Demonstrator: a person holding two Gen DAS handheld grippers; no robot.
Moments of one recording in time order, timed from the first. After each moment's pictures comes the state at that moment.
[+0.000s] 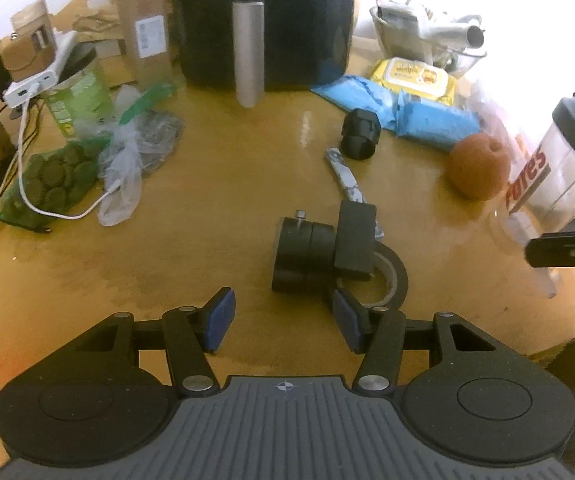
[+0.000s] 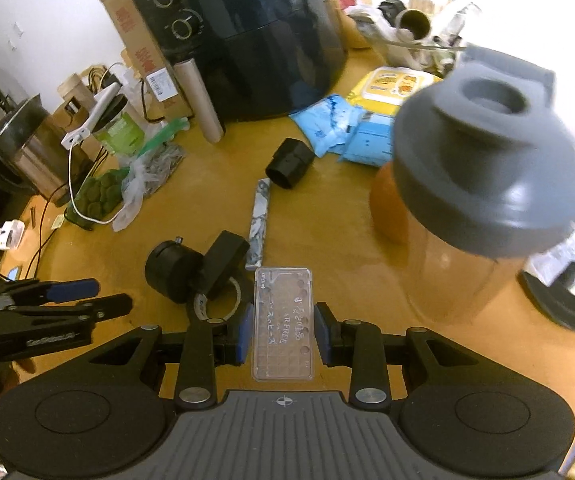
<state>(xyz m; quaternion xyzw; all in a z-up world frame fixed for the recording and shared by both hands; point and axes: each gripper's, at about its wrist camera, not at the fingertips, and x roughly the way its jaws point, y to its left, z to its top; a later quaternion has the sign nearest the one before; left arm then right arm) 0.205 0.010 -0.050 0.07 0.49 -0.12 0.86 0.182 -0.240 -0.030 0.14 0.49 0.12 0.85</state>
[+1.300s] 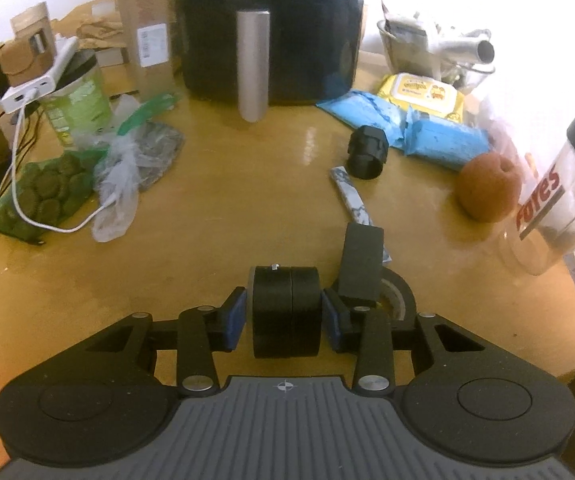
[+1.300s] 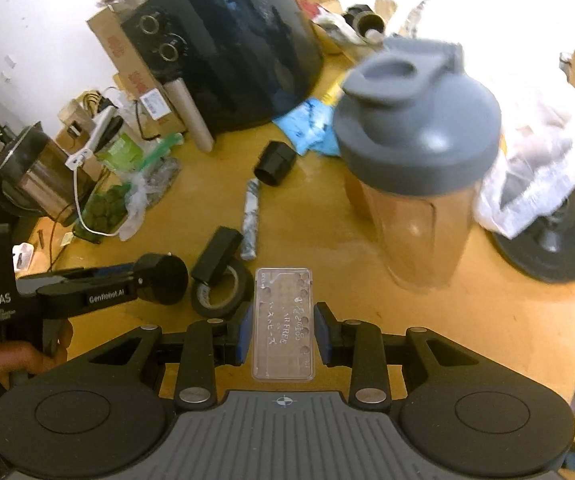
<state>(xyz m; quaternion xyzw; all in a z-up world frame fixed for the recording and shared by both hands) 0.212 0.011 -0.055 0.05 0.47 -0.11 0.88 0.148 -0.260 -0.018 0.17 0.48 0.11 0.85</state>
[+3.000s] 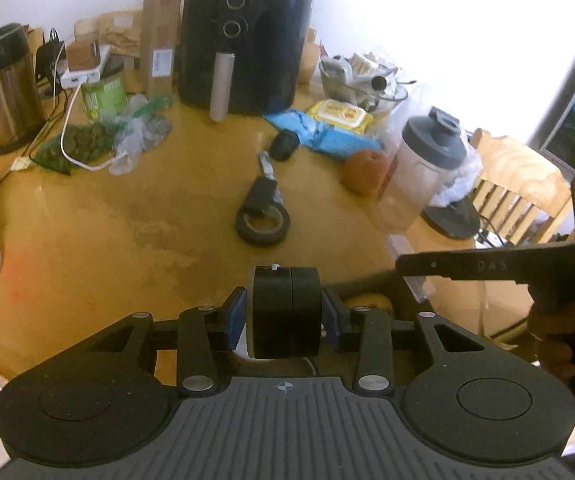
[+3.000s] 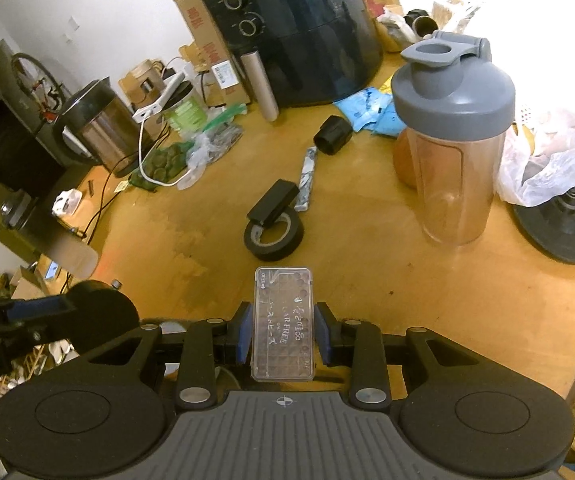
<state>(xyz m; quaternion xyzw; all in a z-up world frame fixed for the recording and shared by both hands) 0.029 -0.003 0.030 -0.02 0.44 -0.13 0.89 0.079 -0.255 -0.004 0.14 0.47 0.19 0.85</state>
